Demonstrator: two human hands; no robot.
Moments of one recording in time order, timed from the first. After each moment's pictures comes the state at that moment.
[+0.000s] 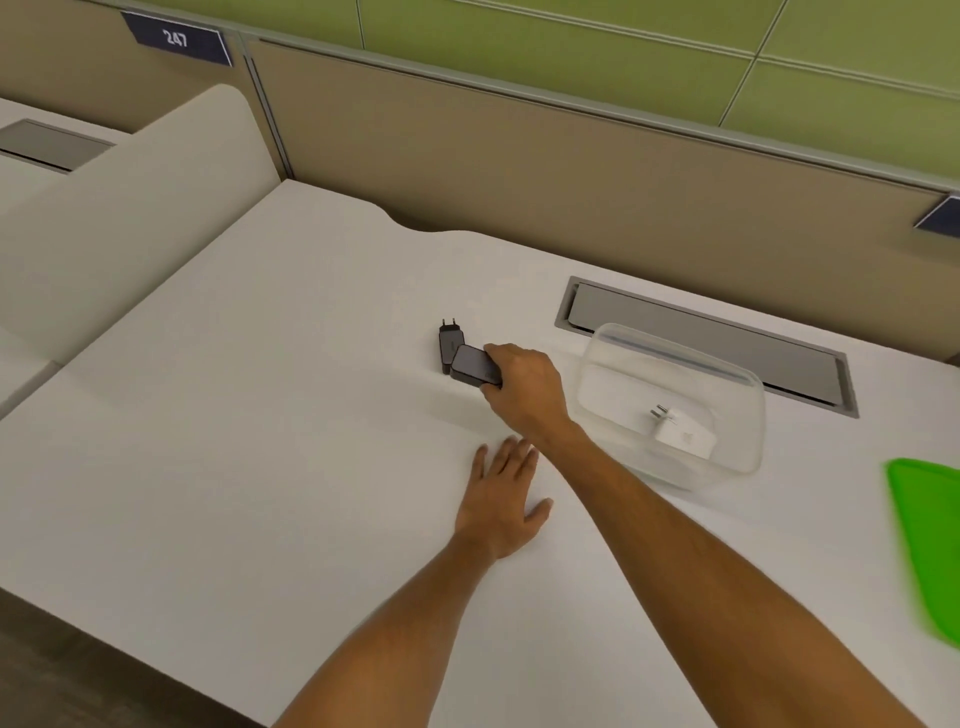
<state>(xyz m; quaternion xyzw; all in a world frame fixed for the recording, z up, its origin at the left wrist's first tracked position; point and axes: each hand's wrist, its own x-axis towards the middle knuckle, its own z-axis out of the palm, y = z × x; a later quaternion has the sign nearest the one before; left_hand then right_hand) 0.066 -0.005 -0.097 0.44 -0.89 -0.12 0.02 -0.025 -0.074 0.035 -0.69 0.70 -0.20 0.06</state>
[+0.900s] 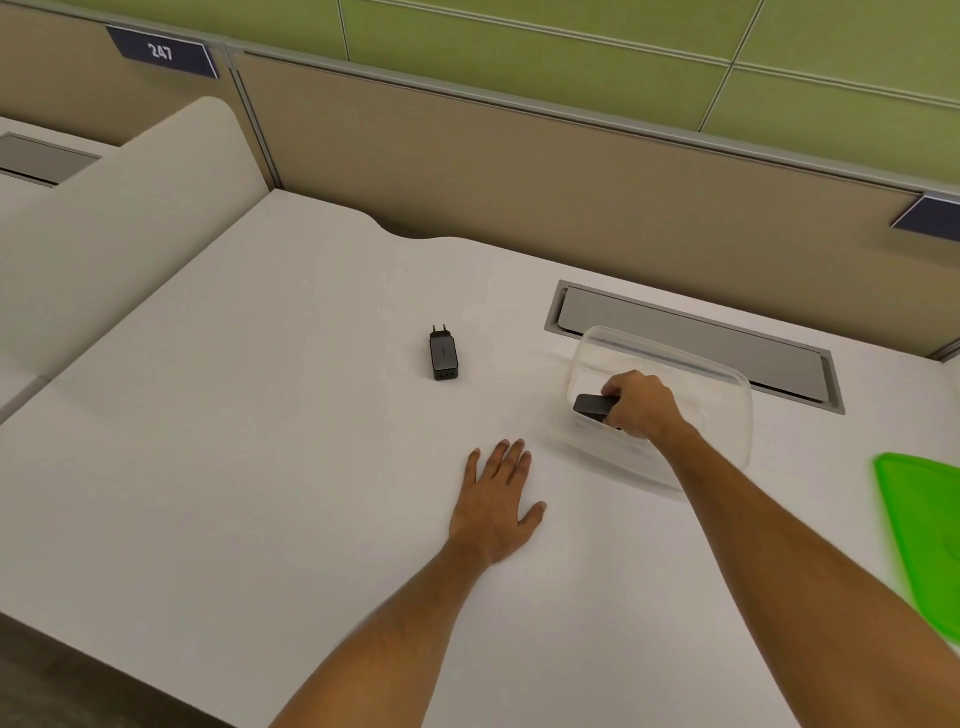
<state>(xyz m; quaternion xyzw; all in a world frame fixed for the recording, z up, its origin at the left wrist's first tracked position) 0.066 -0.003 -0.085 0.43 -0.90 -0.12 0.00 -0.167 -0.038 0.026 -0.52 0.83 -0.01 0.19</state>
